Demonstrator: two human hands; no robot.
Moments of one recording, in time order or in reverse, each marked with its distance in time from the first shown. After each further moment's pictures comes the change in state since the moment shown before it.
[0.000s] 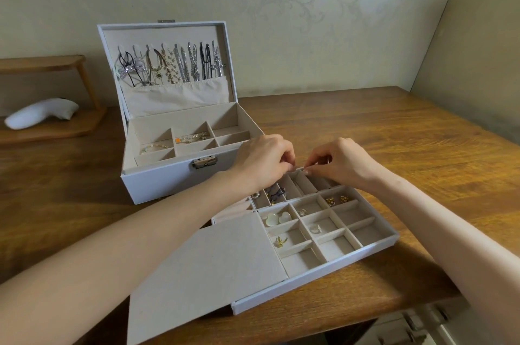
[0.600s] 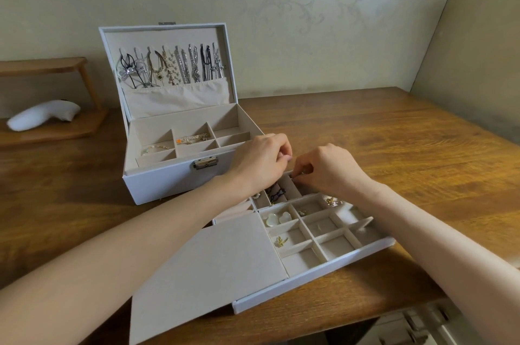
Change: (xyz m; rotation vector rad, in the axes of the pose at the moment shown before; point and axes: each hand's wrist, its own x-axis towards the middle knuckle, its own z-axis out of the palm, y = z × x) left_hand -0.004 -0.004 0.002 -0.105 0.100 -0.013; right_hand -0.006 -0.027 0.013 -0.225 0.055 -0.063
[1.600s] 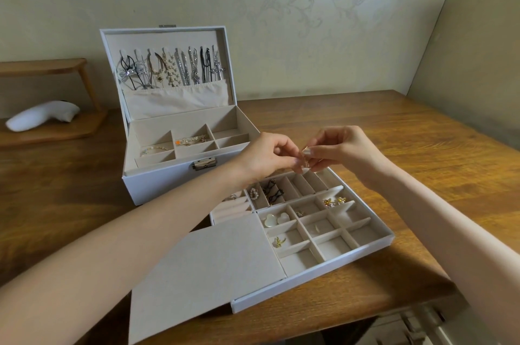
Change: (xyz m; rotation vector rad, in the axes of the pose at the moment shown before) left_hand 0.009 0.000 -0.004 -0.639 -0.226 -0.089; right_hand -0.003 0.016 -0.031 1.040 0.020 0.225
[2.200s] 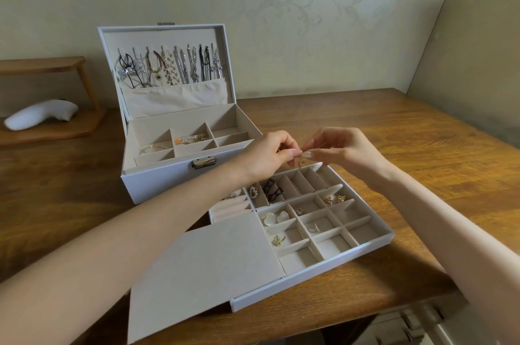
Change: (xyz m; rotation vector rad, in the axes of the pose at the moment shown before) left_hand -0.001 0.004 0.001 0.162 0.015 0.018; right_hand -0.003 0.006 -0.002 -0.161 -0.024 -0.107
